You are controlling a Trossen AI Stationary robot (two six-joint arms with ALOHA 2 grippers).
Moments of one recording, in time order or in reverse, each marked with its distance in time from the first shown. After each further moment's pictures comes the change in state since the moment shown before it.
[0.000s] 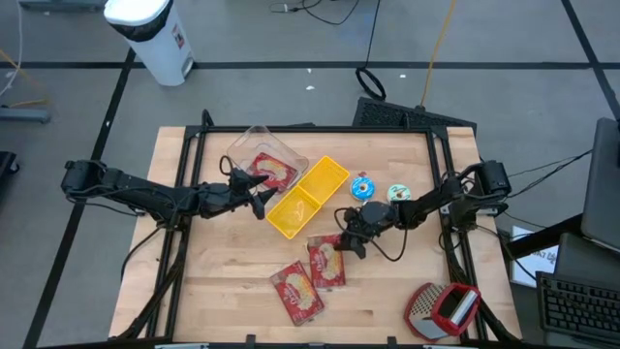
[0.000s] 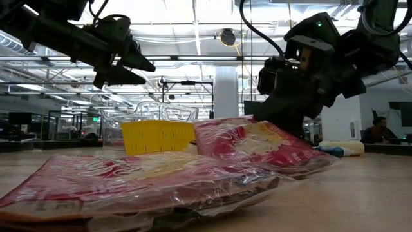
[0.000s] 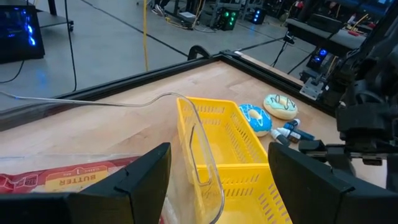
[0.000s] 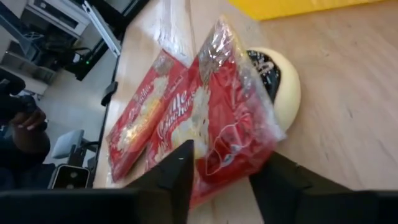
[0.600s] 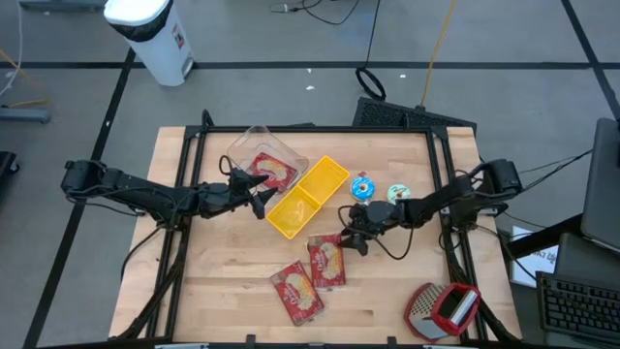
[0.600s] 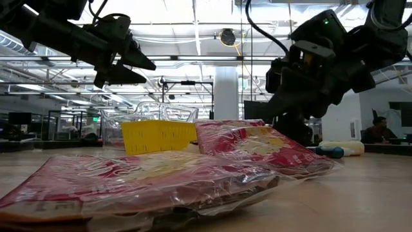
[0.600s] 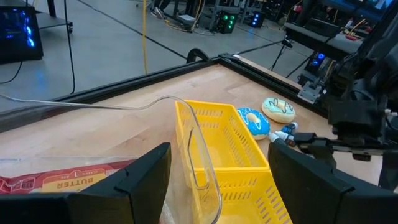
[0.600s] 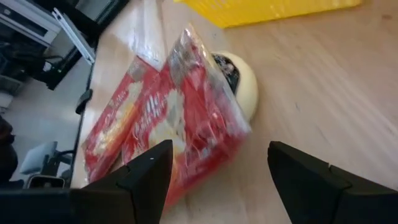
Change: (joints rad) left arm 0.000 0.000 0.000 0.015 0.000 -0.001; right arm 0.000 -0.075 -0.035 -0.087 0.104 -0.002
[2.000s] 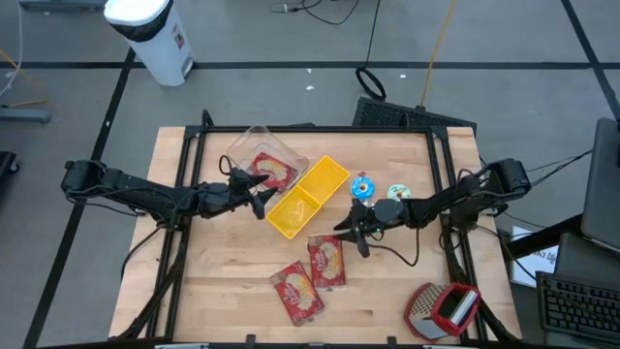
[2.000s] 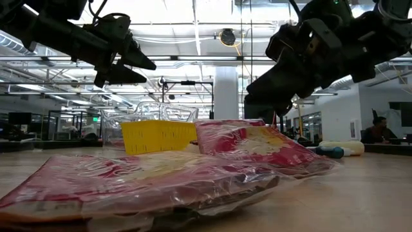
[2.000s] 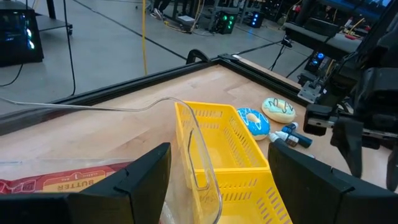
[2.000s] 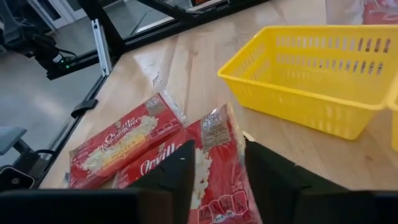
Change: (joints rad) left arm 0.000 0.000 0.000 0.004 0.000 0.011; right arm 0.023 -0.084 -0.002 0.103 0.110 -0.351
